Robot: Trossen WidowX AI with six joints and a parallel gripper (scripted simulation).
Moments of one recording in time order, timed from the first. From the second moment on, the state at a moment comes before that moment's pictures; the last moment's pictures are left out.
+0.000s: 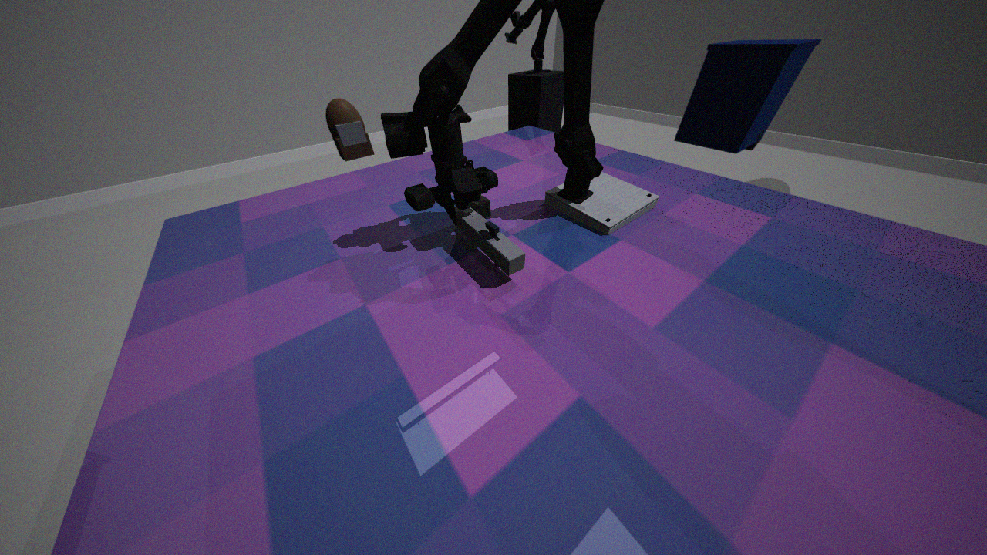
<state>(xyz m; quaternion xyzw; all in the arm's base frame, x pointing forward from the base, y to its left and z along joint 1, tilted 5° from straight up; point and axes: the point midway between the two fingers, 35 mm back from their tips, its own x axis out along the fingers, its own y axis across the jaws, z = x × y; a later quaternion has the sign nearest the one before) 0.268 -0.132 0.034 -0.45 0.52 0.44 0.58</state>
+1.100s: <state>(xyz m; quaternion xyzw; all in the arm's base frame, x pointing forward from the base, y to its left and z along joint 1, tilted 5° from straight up) 0.261 -0.168 0.033 -0.45 0.52 0.44 0.58</state>
